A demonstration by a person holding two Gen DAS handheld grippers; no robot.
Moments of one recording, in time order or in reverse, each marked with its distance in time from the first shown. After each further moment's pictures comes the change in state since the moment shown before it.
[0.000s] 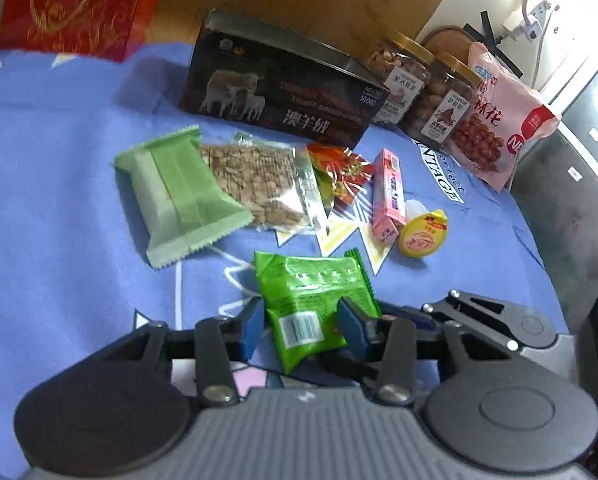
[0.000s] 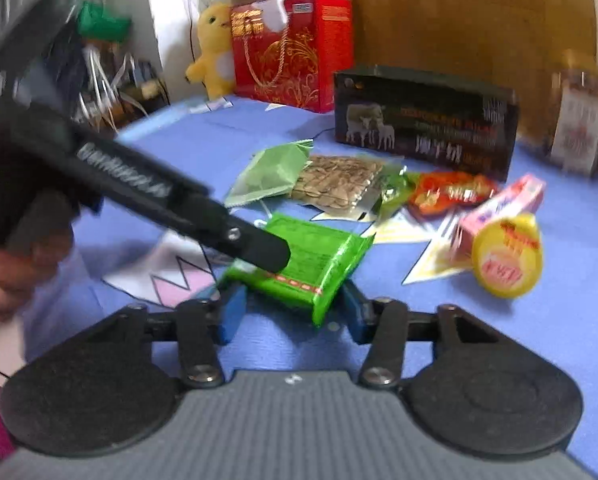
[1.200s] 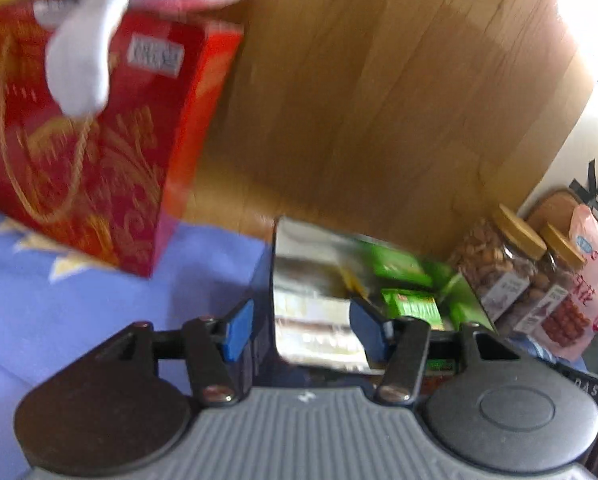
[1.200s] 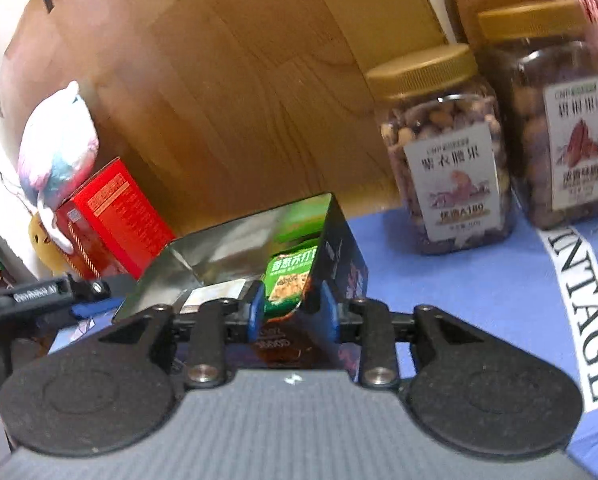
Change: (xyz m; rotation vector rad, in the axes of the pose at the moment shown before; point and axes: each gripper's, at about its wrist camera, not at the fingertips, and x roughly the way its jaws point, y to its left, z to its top) left arm 0.058 0.055 0.186 -0.088 -0.234 0.154; right arm 0.051 -0.199 0.106 0.594 -0.159 -0.108
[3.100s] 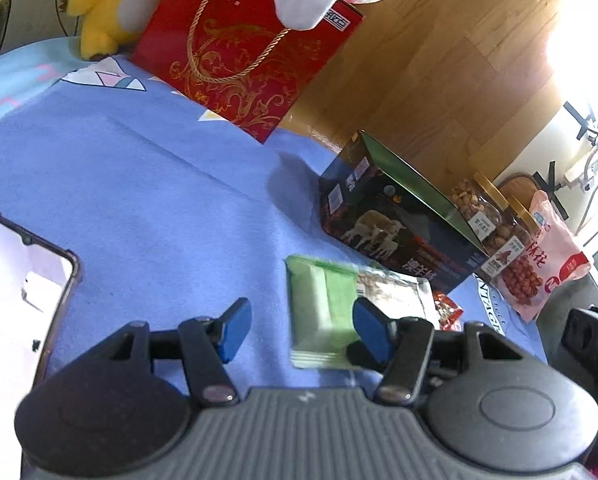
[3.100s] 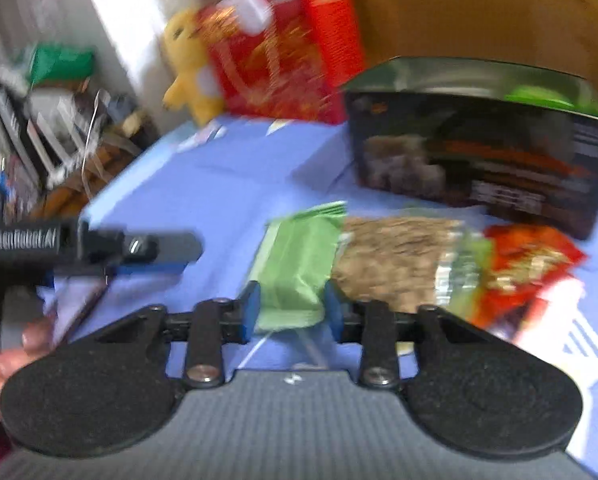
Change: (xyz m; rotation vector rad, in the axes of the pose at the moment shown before) left arm -0.128 0.093 -0.128 -0.177 0.002 -0.093; right arm 0.018 0.149 -0.144 -0.405 0.283 0.189
